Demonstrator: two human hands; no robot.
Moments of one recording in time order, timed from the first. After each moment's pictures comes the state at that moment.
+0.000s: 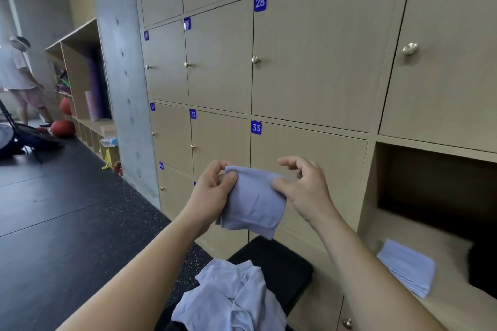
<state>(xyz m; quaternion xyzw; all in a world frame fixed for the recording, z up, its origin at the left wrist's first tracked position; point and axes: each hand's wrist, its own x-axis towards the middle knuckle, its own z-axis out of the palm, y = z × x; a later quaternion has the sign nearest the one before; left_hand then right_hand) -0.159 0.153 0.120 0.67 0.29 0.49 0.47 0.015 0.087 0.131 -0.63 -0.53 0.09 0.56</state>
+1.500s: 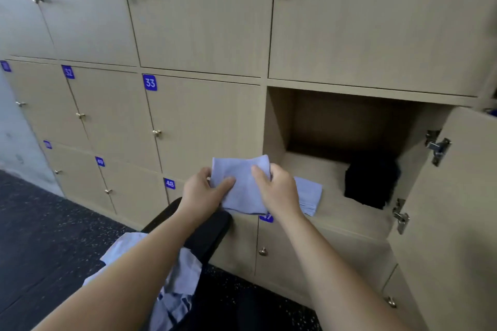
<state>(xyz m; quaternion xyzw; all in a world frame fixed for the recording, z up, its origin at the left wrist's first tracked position) 0.011 0.097 0.034 0.77 0.39 0.33 0.38 0.143 0.009 0.025 -0.77 -0.36 0.05 0.53</state>
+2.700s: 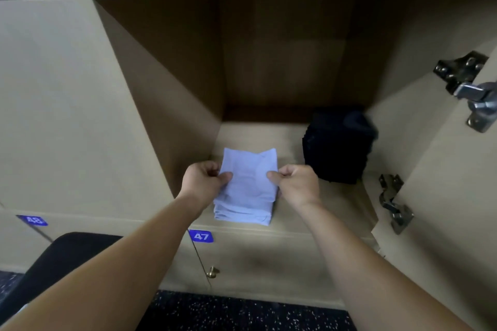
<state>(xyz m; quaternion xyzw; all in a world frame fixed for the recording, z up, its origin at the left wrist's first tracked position) 0.303 0.178 -0.096 0.76 0.33 0.17 0.53 0.416 0.020 -0.115 -0.83 -0.14 0.10 0.54</state>
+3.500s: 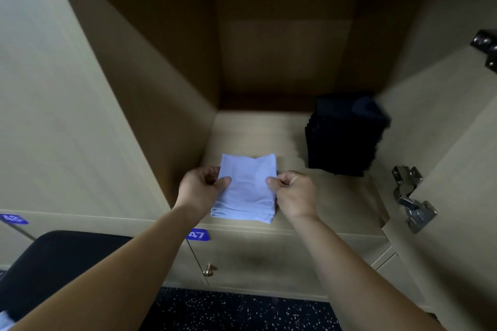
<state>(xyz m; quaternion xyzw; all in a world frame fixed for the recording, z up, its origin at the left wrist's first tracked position) 0.310 0.182 -0.137 0.77 0.32 0.17 0.52 0.412 0.031 -0.161 -0.82 -0.09 0.09 0.55</state>
